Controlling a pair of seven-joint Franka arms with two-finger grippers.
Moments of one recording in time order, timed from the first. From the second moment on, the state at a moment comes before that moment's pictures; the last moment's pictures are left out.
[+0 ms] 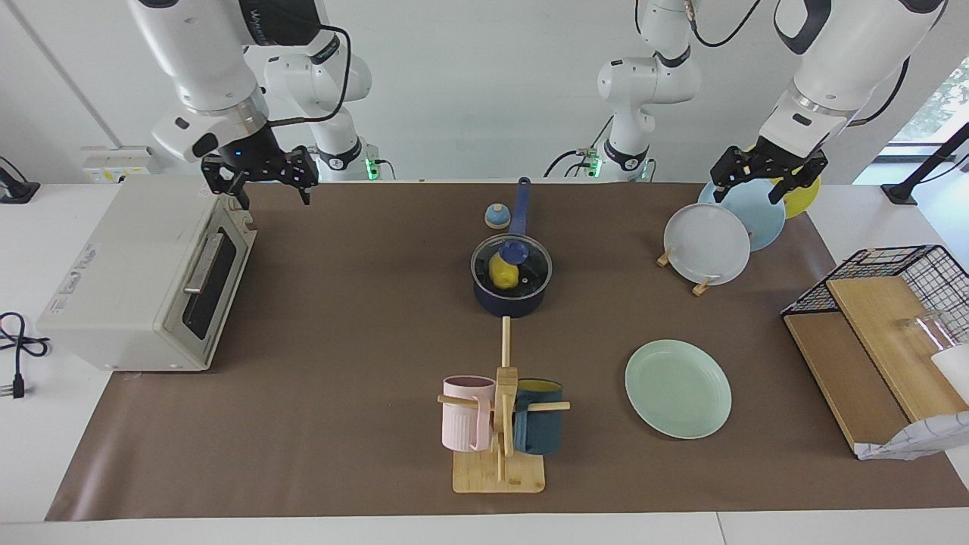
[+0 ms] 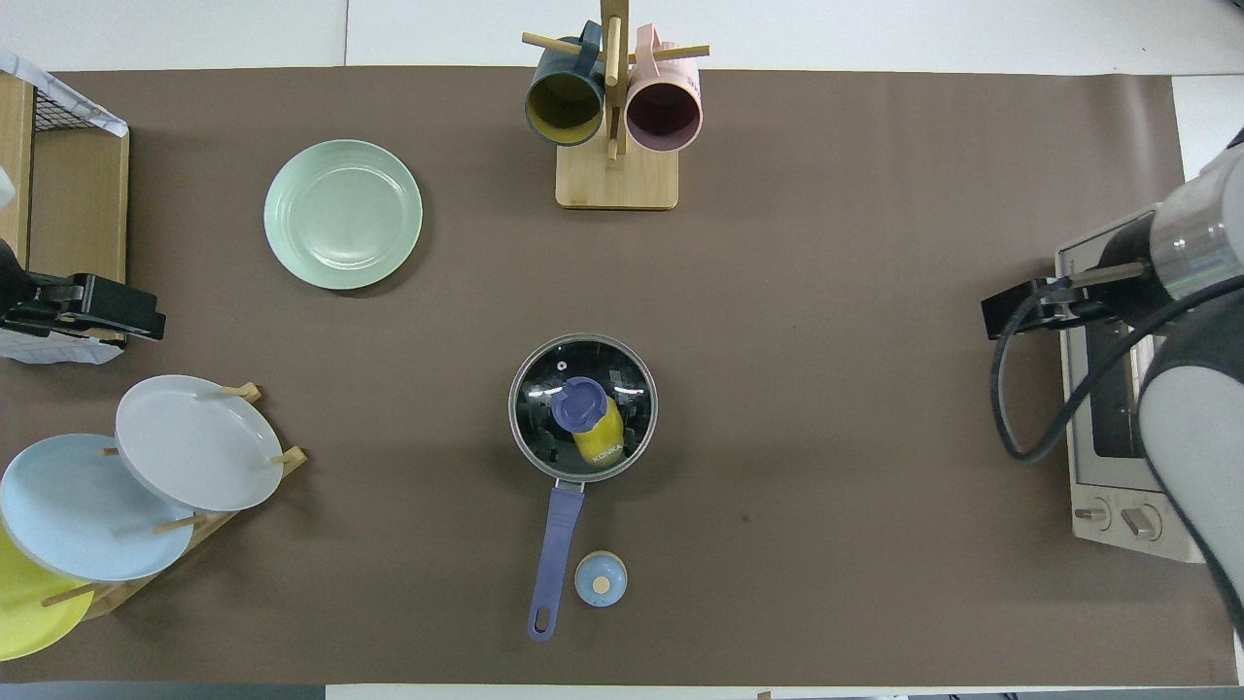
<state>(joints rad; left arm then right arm) -0.09 -0.04 -0.01 -1.60 -0.01 1.51 0.02 -0.02 0.00 0.19 -1.58 -0.02 1.52 0.07</state>
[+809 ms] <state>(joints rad) -0.09 -0.04 -0.01 -1.60 -0.01 1.51 0.02 0.22 0.33 0.59 -1.42 -0.19 1.73 0.82</state>
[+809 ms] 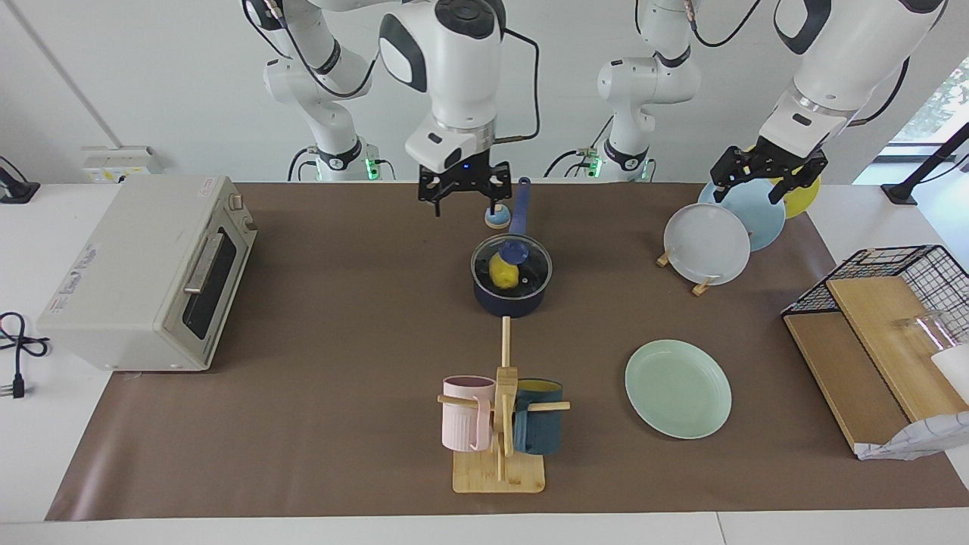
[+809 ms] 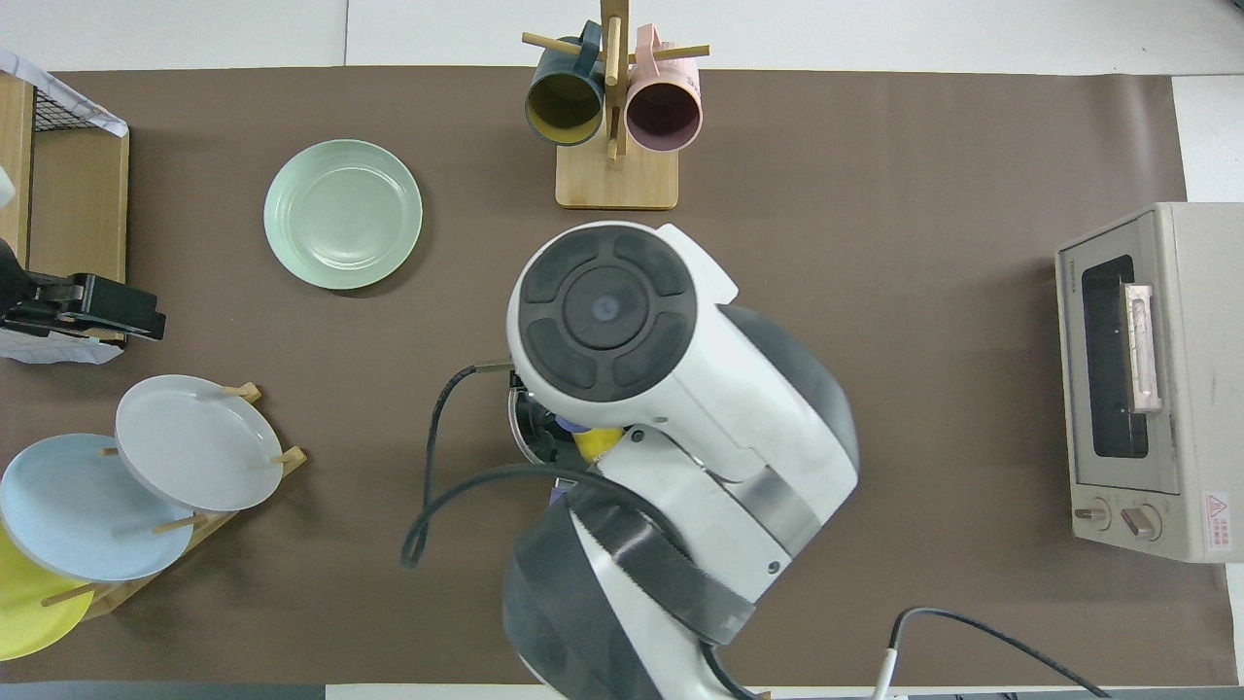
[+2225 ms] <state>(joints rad) -0.09 -0.04 -0.01 -1.60 -0.01 1.51 0.02 0.25 0.43 0.60 -1.63 -0.32 1.98 0.84</state>
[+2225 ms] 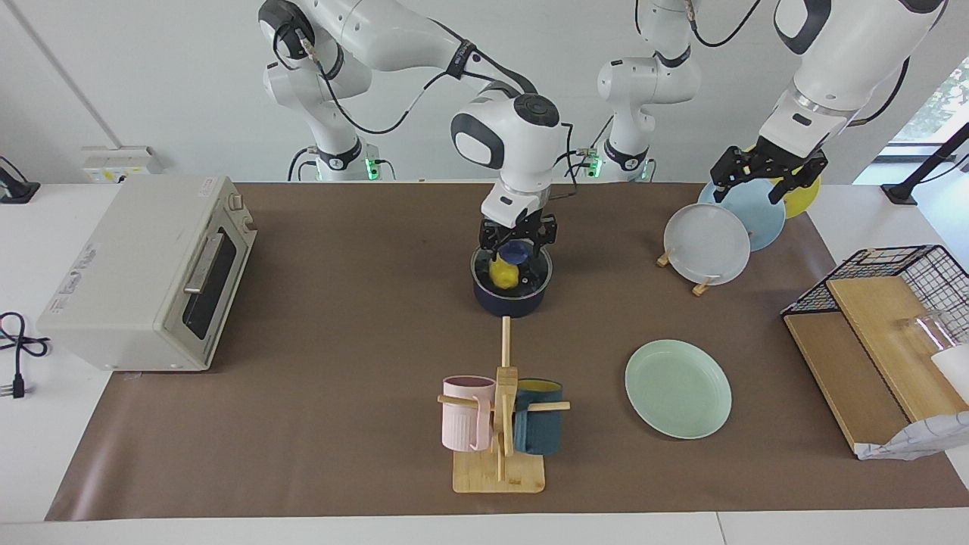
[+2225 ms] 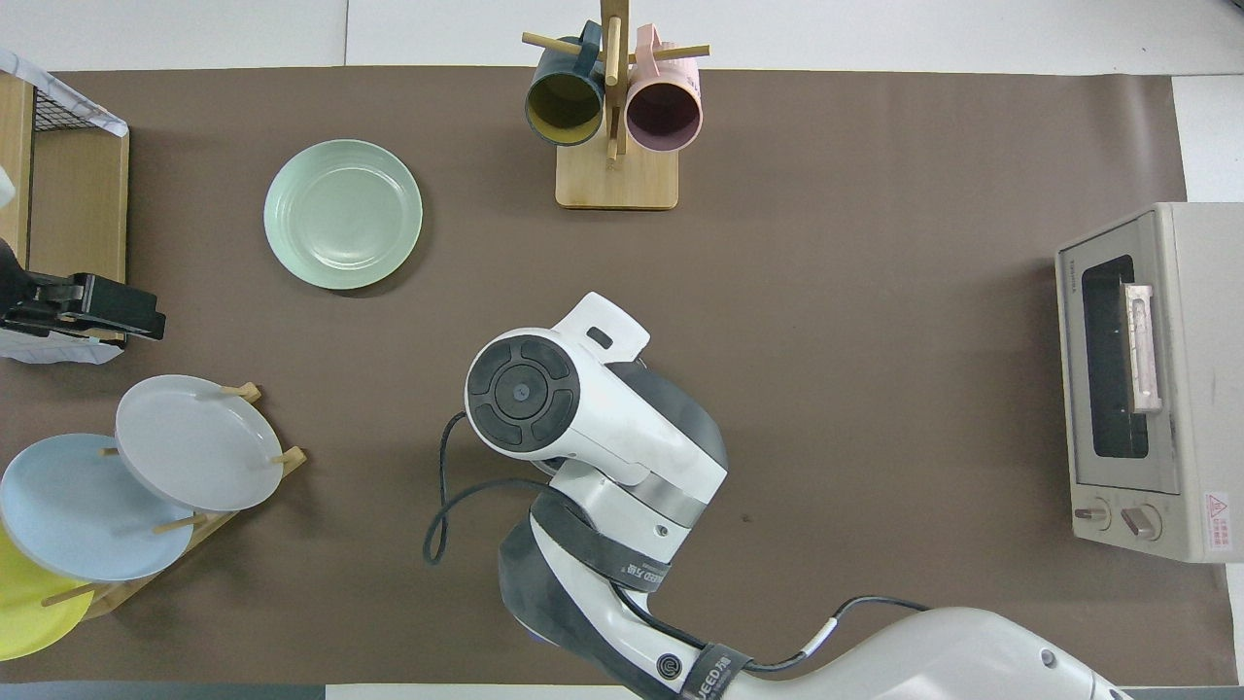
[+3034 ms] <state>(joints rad) -0.09 -0.04 -0.02 -1.60 -0.01 1.51 0.02 0.24 0.42 0.60 -1.59 -0.33 1.93 0.82</state>
